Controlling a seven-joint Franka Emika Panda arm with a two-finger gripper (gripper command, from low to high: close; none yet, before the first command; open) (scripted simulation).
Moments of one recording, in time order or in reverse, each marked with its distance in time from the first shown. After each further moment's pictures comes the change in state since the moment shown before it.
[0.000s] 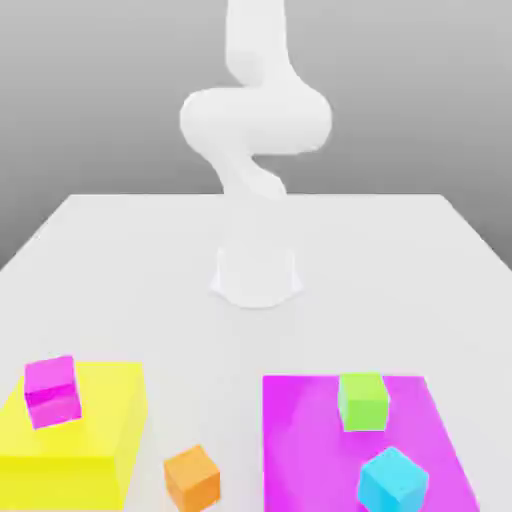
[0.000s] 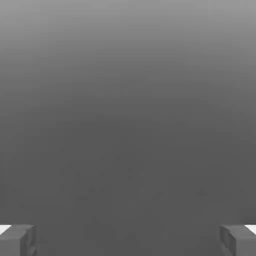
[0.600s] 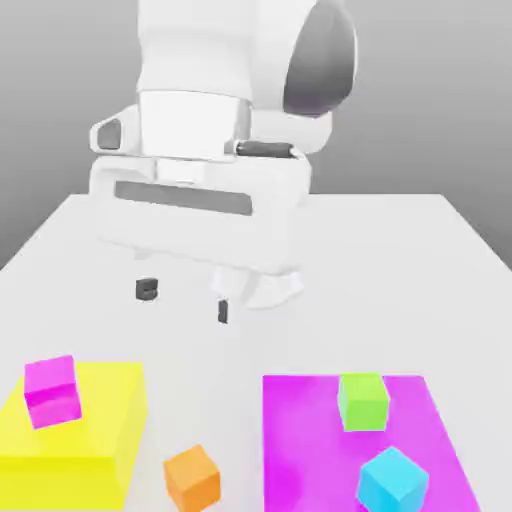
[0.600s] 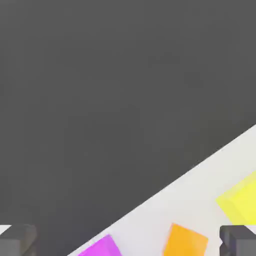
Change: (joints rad) arm -0.171 0.659 0.063 -0.114 -0.055 0.269 0.537
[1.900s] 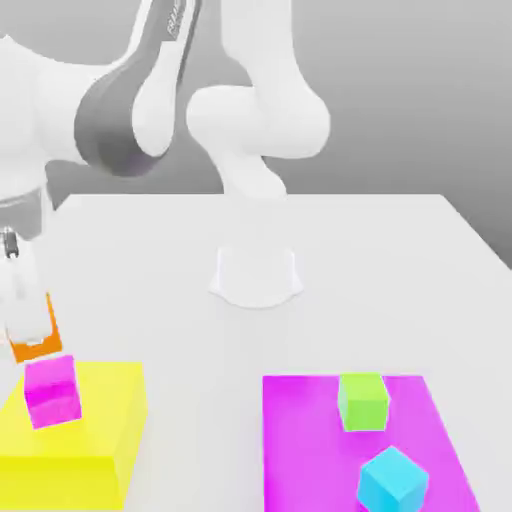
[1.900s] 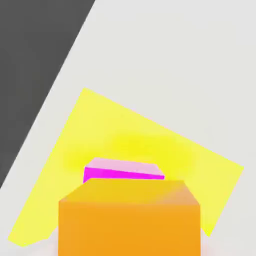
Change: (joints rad) arm -0.238 0.093 -0.152 -0.007 0.063 -0.125 -0.056
